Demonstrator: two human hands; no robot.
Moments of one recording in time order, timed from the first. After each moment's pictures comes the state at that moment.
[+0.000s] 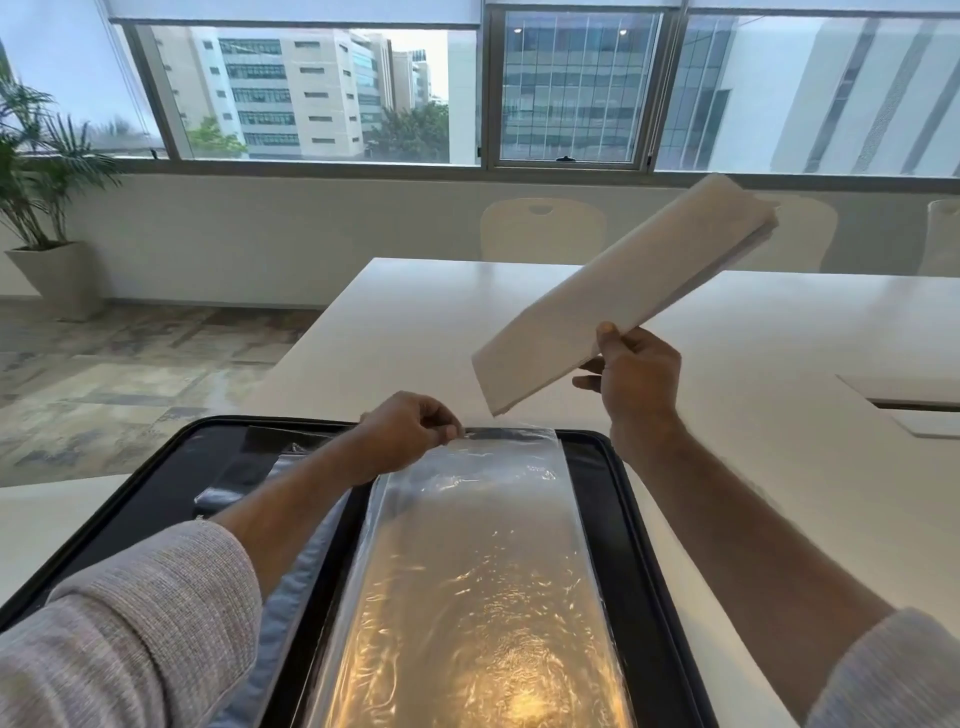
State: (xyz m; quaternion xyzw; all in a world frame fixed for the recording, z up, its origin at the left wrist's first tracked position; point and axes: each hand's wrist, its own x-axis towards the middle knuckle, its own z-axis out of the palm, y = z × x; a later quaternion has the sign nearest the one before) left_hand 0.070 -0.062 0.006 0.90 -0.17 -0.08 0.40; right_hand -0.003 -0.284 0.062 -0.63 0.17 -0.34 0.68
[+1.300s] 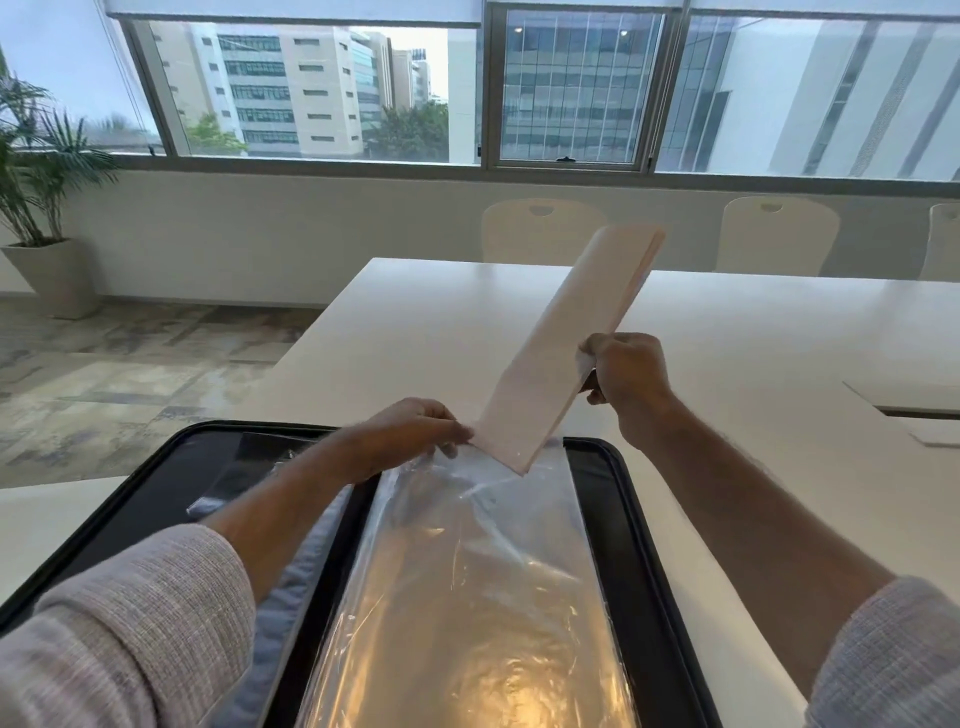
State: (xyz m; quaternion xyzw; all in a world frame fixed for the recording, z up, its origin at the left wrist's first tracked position) left_hand 0.083 -0.061 0.012 0.85 -0.20 -0.20 0.44; right_hand 0.018 -0.297 0.067 -0.73 0.19 -0.22 0.62
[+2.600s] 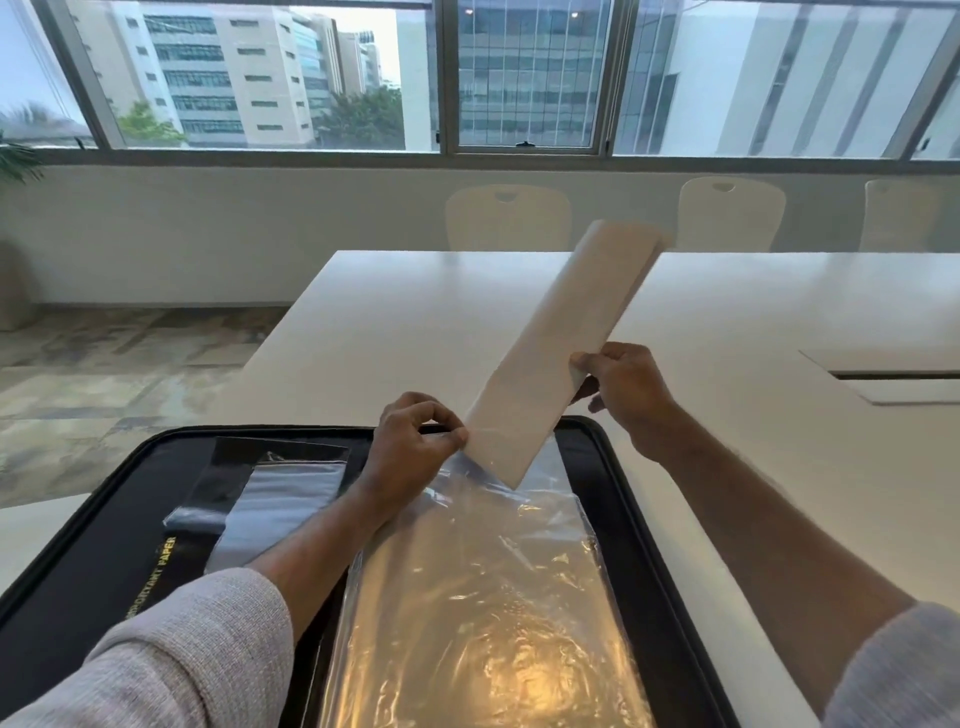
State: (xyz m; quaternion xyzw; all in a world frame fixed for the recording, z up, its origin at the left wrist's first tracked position) left_hand 0.062 -0.083 -0.035 0.81 -0.22 0.06 0.54; right_hand -0.012 -0.308 0.047 -0.78 0.14 -0.19 0.58
